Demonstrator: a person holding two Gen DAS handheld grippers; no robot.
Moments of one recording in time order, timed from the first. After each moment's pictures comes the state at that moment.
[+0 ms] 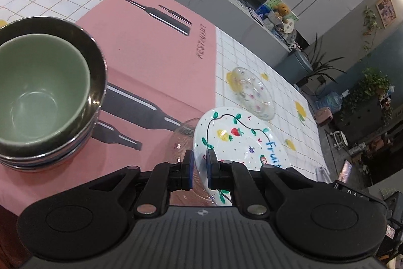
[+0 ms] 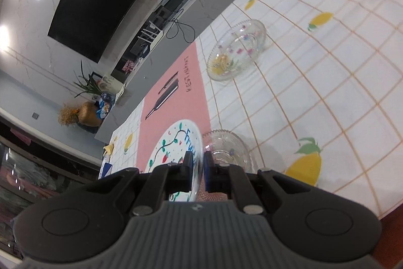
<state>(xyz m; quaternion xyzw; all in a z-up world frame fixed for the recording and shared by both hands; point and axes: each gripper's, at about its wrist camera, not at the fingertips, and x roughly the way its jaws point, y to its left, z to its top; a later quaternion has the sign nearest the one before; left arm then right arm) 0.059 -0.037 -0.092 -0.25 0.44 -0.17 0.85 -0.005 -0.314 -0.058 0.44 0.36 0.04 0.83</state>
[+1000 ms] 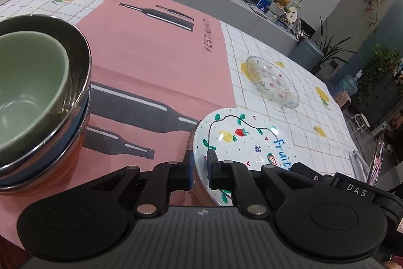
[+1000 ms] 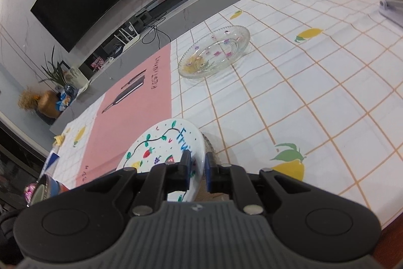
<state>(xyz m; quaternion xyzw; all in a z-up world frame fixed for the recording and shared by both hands) 0.061 -0.063 -0.118 -0.16 0.43 -0.15 0.88 0.004 -0.278 -0.084 0.31 0.35 -0.03 0.88</state>
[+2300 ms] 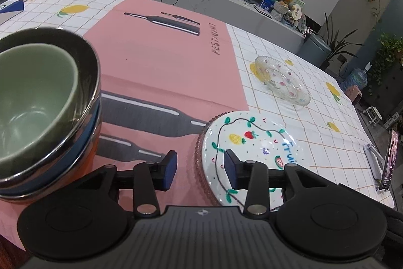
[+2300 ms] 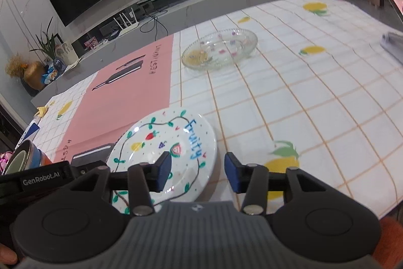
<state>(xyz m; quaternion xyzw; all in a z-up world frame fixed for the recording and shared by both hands) 0.057 -0.061 -0.118 -0.13 0.42 -0.14 0.89 -0.001 -0.248 -0.078 0.22 0.37 -0.05 0.90</state>
